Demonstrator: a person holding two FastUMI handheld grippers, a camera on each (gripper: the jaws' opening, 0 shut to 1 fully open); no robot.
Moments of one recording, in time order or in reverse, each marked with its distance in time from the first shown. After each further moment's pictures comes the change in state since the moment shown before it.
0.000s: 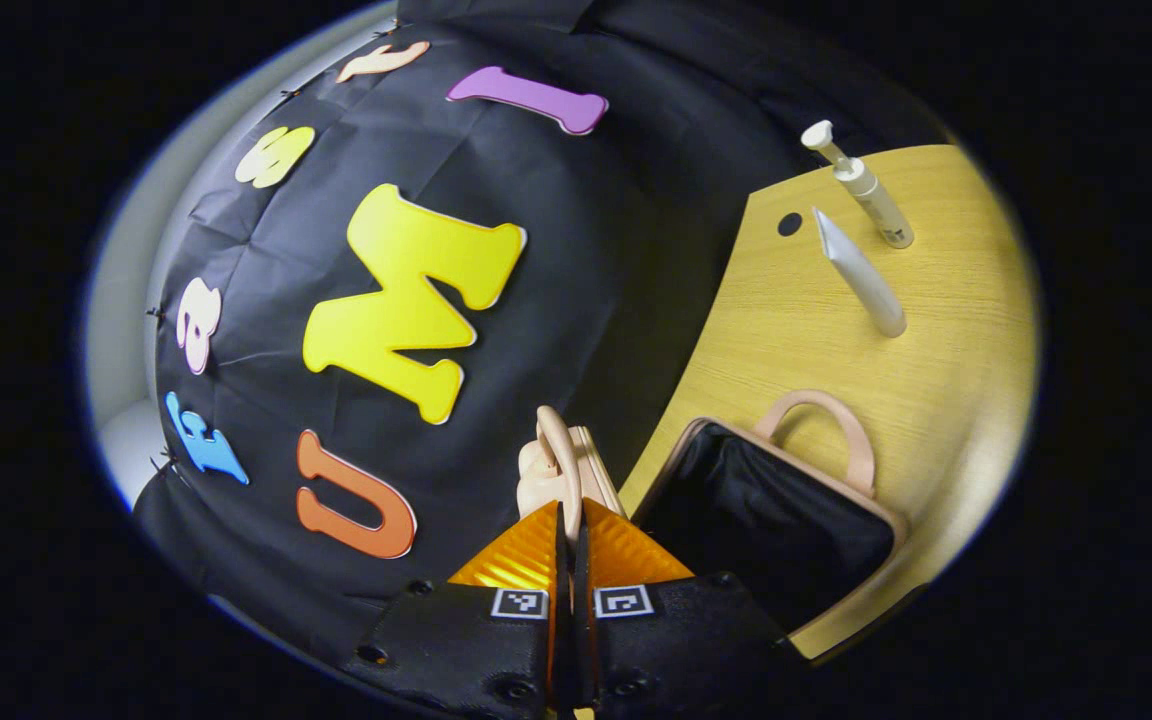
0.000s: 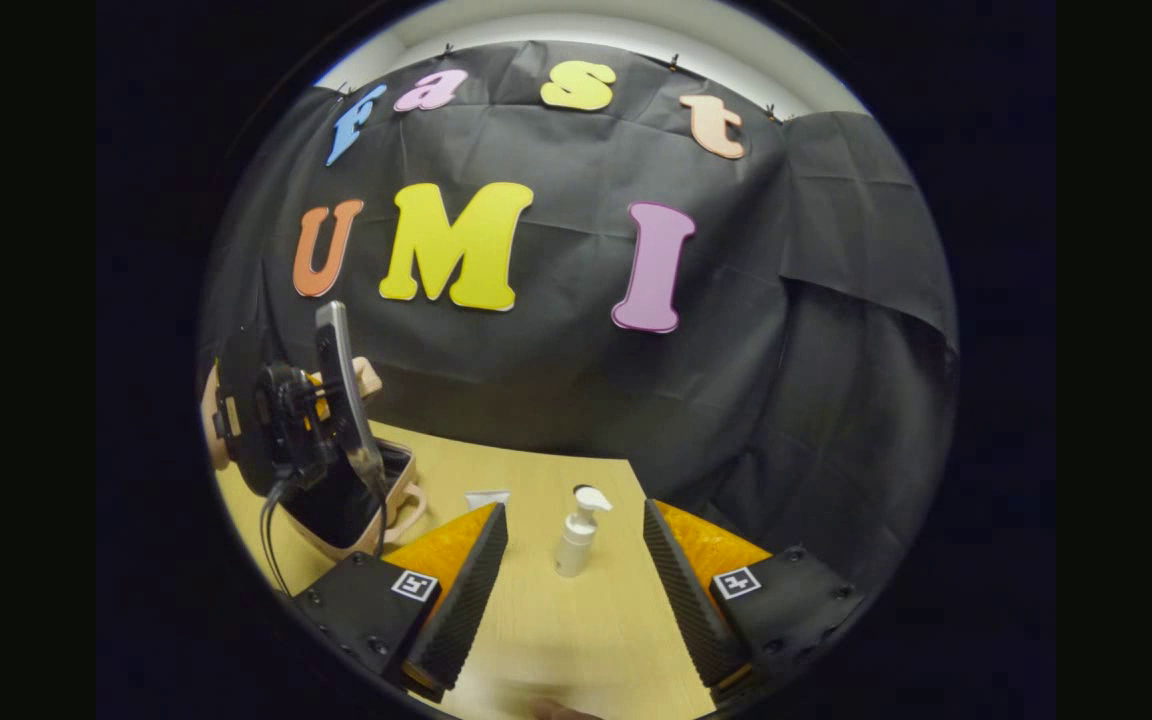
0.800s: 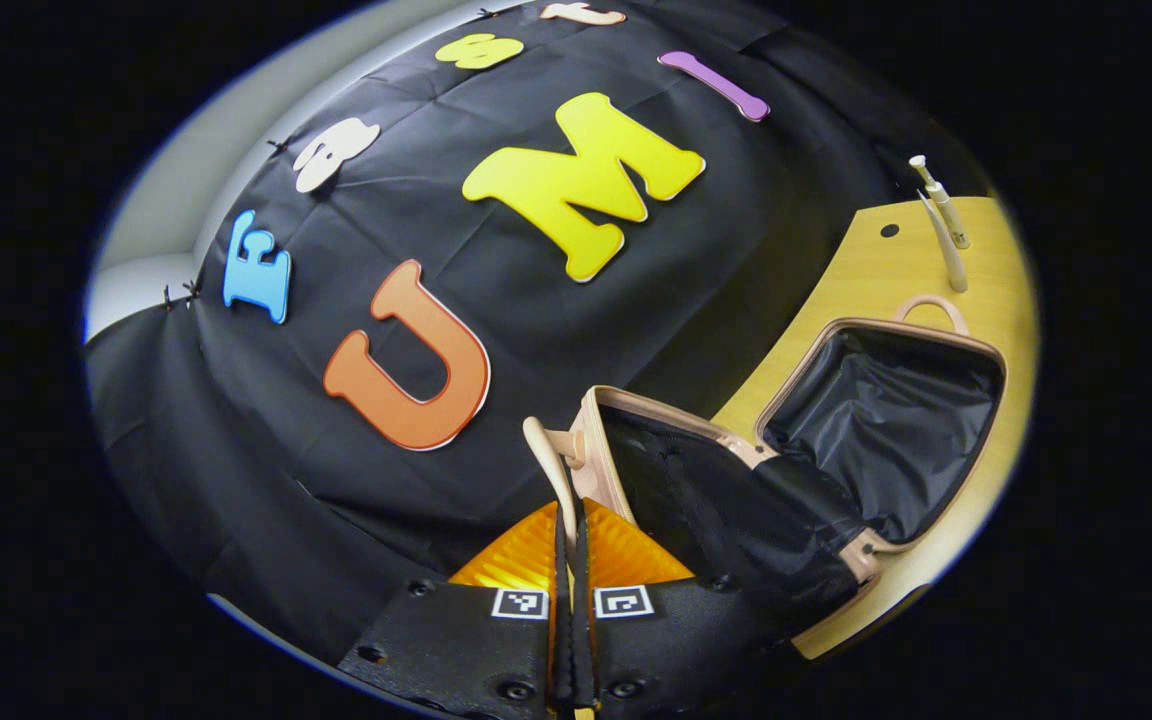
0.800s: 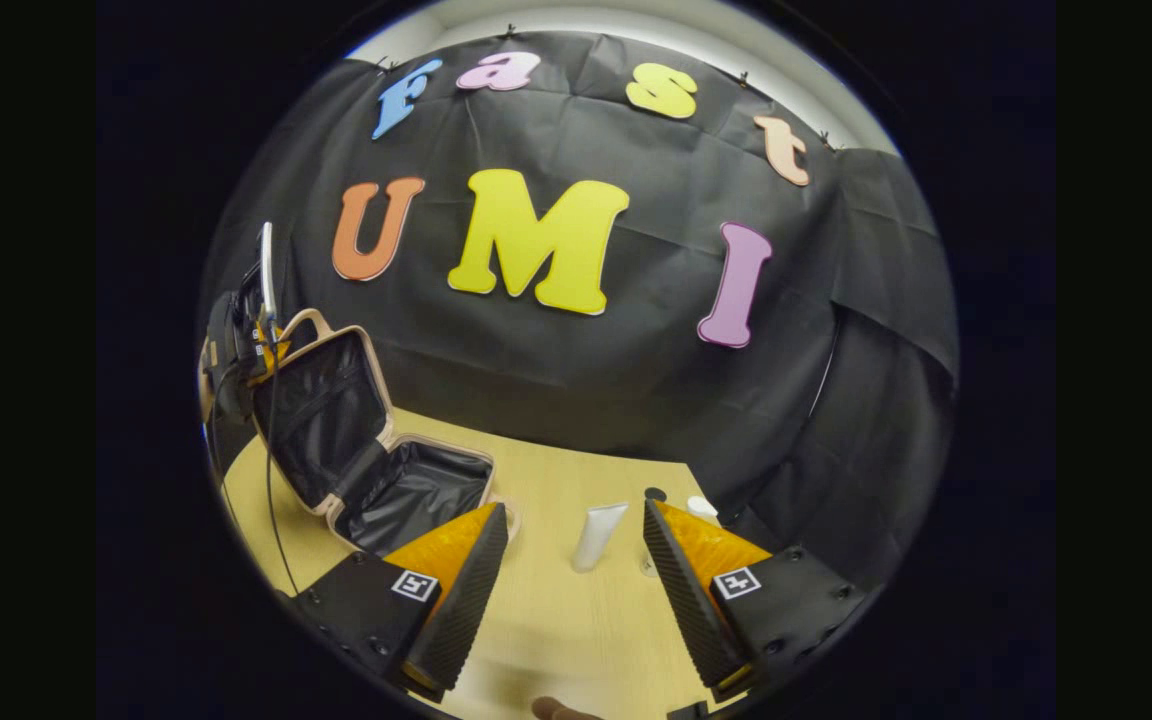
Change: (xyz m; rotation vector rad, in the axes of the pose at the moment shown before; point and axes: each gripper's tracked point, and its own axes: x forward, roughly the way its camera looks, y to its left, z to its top) left arm 0.009 0.111 -0.227 -0.300 0.008 0.038; right arm -0.019 0.155 0.015 -0.078 0.044 0.063
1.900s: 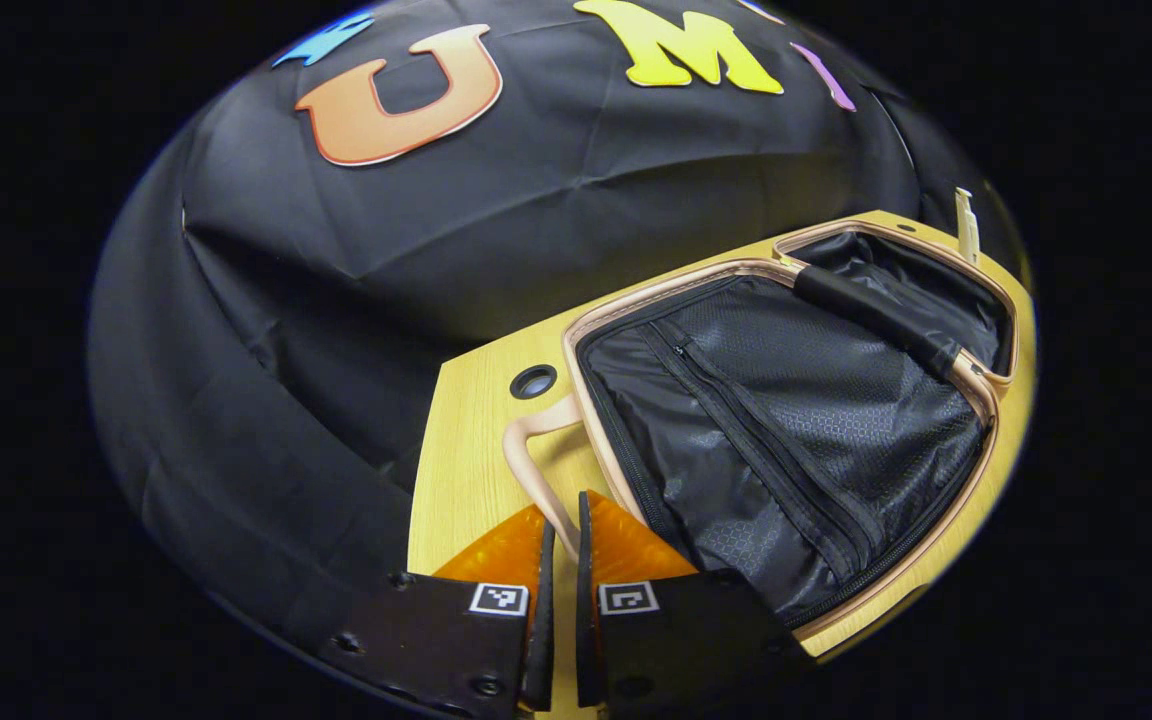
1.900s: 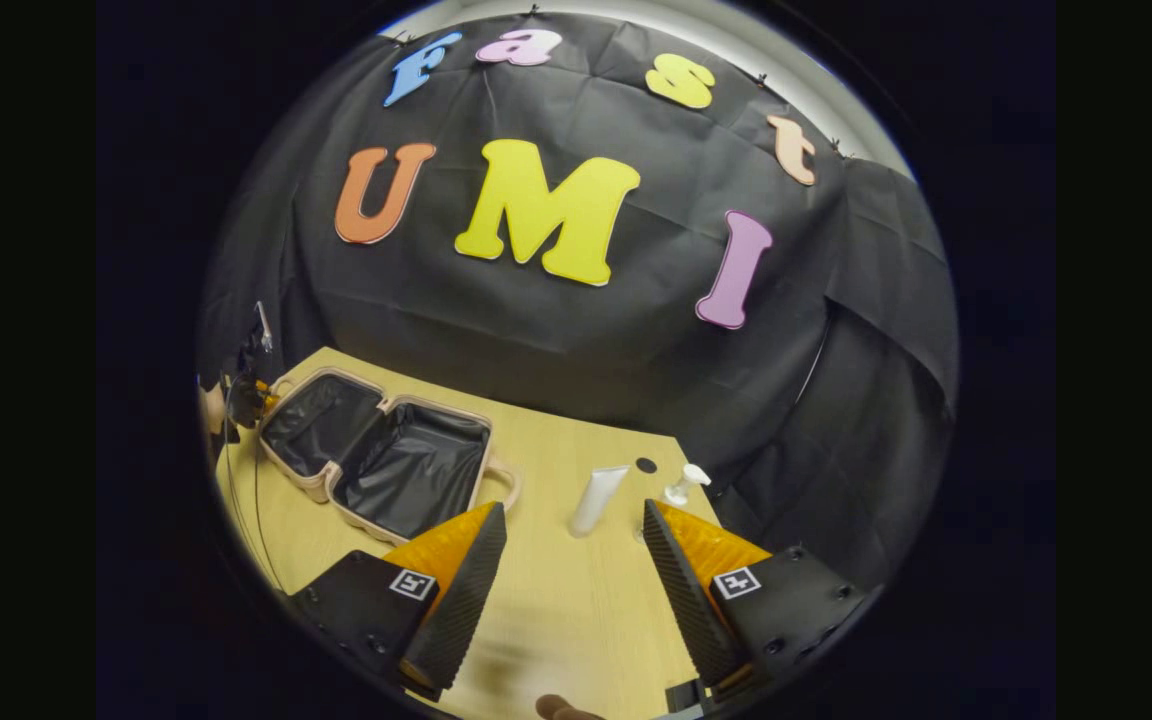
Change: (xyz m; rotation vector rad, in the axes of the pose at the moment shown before) left arm 0.063 -0.066 -0.226 -0.388 0.269 -0.288; right arm -0.027 0.015 -0.026 -0.040 0.096 -0.053
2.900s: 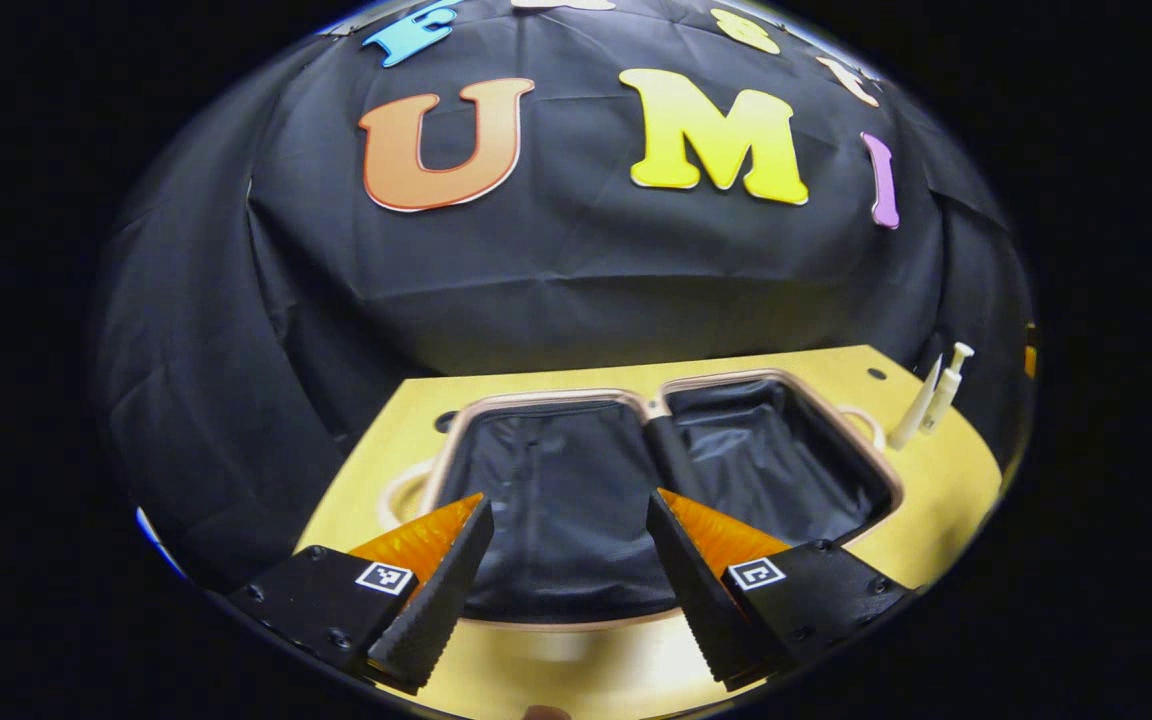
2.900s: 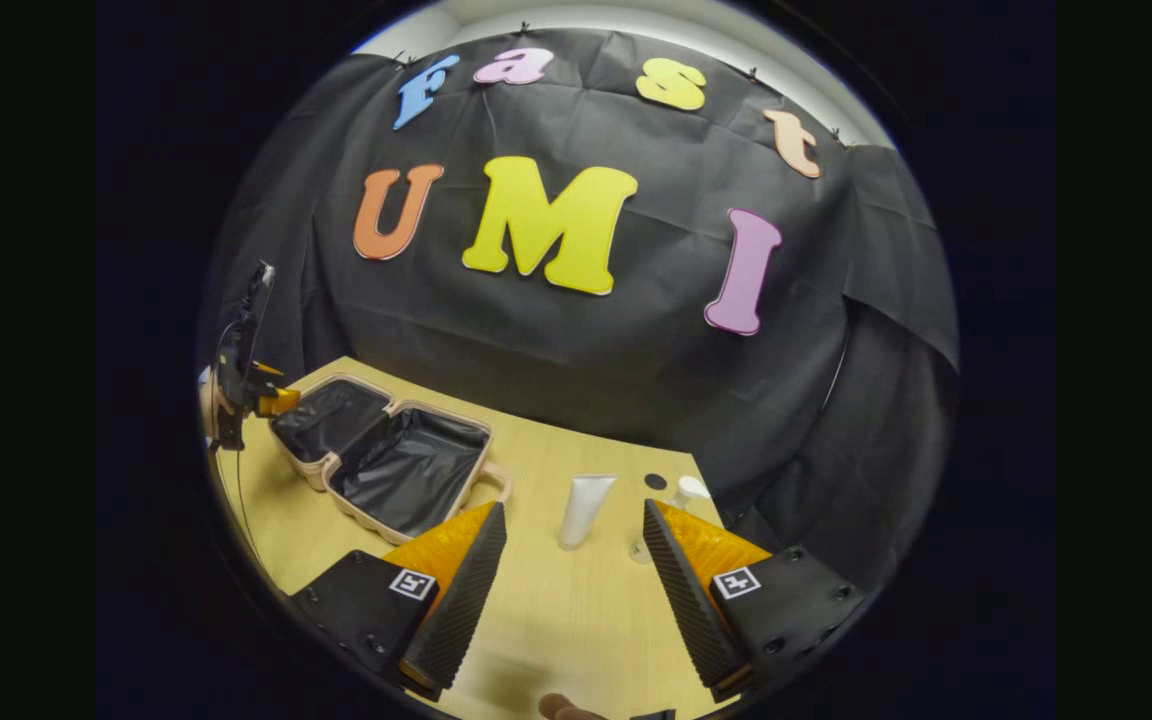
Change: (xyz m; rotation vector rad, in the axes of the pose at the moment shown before) left arm -0.107 -0.156 0.118 -0.344 -0.124 -0.033; right arm 0.032 -0.065 -0.024 0.014 -0.083 0.133
